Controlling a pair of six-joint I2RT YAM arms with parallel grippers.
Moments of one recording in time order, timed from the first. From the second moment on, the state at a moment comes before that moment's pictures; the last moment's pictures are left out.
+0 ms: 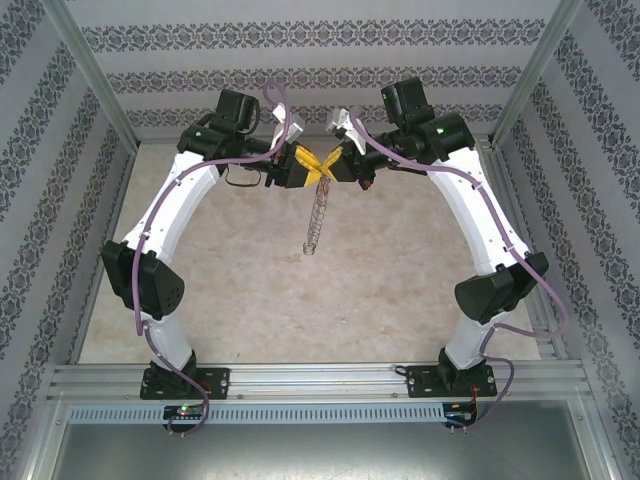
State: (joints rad) left arm -0.31 1.83 1.97 -0.93 1.21 0.43; right arm 0.40 1.78 2.13 -1.18 -0.84 -0.57
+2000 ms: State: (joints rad) left arm -0.33 1.84 1.97 -0.85 1.21 0.36; right arm 0.30 1.44 1.42 -0.34 -1.09 -0.08
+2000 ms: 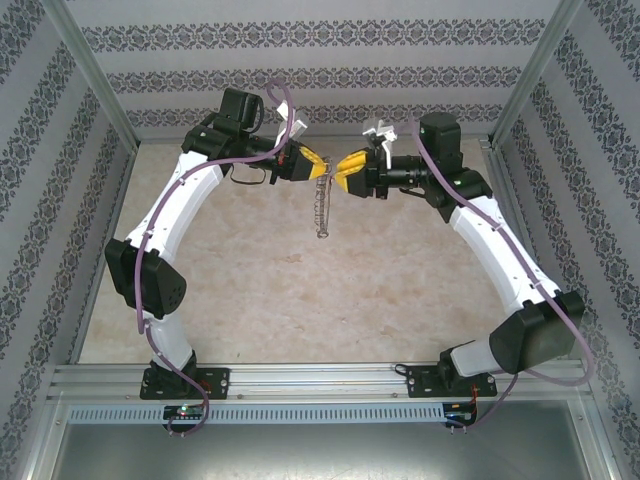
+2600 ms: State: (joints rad) left arm -0.33 1.83 1.97 -0.85 1.21 0.36; right arm 0.30 1.47 1.42 -0.34 -1.08 -0.08
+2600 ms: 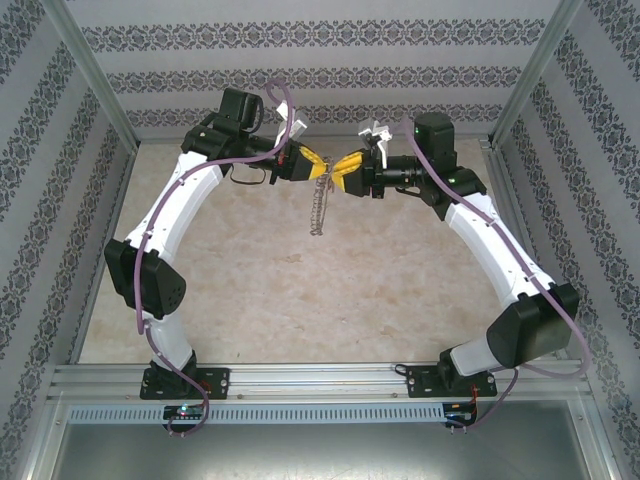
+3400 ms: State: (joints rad) left arm -0.33 1.81 1.94 -0.80 1.21 0.33; right arm 0.32 1.48 1.42 -0.35 -1.04 -0.09
